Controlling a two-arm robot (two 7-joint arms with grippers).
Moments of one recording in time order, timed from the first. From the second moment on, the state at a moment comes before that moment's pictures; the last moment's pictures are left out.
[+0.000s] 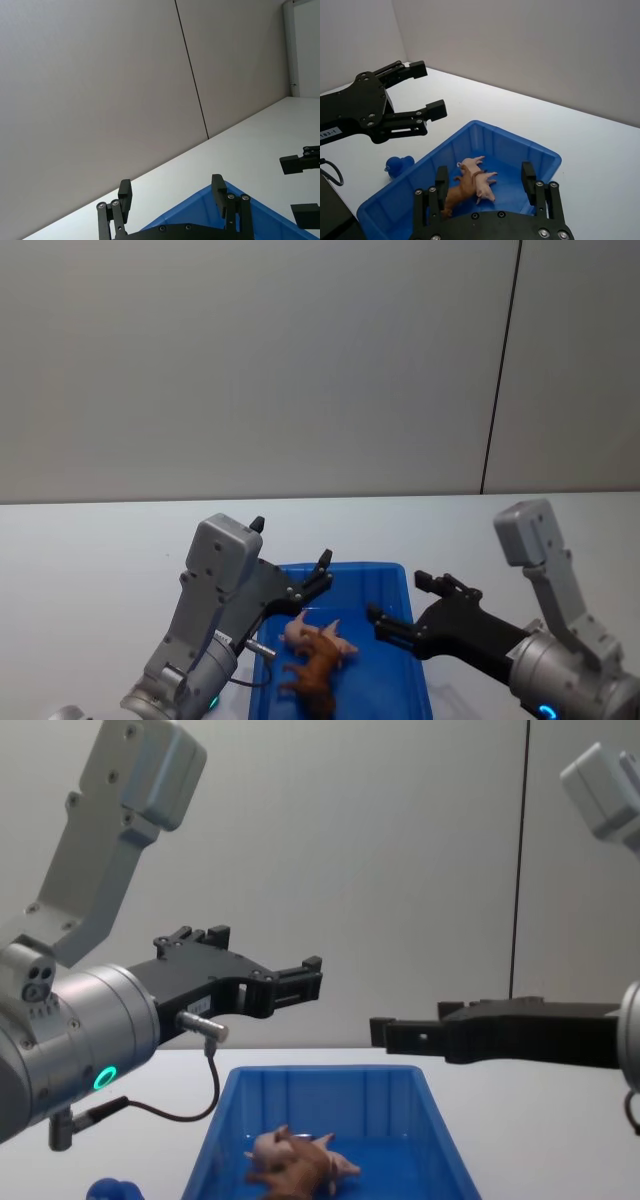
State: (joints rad) left arm -0.24 0.38 0.45 -1.63 -0.20 0.01 -0.01; right arm 0.18 0.23 -0.30 -1.67 0.25 0.37 0.42
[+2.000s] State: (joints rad) left arm -0.08 0.54 0.39 -1.73 -0.25 0.13 0.08; right arm 0.03 0.40 -0.19 -1.75 0.39 0.29 0.32
